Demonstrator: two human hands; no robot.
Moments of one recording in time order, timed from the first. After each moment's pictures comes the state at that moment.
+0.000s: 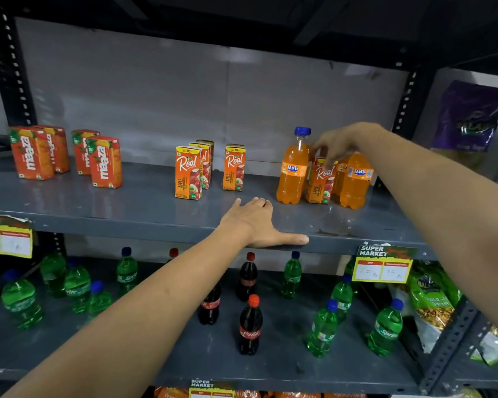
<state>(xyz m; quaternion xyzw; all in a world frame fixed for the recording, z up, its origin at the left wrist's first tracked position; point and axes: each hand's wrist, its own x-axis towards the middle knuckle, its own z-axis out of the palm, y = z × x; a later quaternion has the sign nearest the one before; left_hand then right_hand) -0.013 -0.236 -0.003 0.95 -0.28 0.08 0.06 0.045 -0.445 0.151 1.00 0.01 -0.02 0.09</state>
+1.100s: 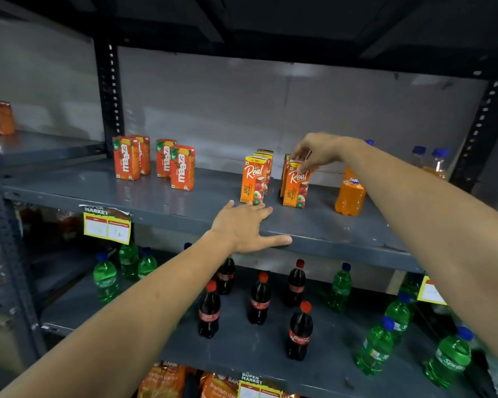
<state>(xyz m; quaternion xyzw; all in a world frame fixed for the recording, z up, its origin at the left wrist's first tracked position) -0.017 -0.103 -0.016 0.96 -0.23 0.15 0.04 0.051 -0.295 0.147 0.98 0.18 0.05 0.00</state>
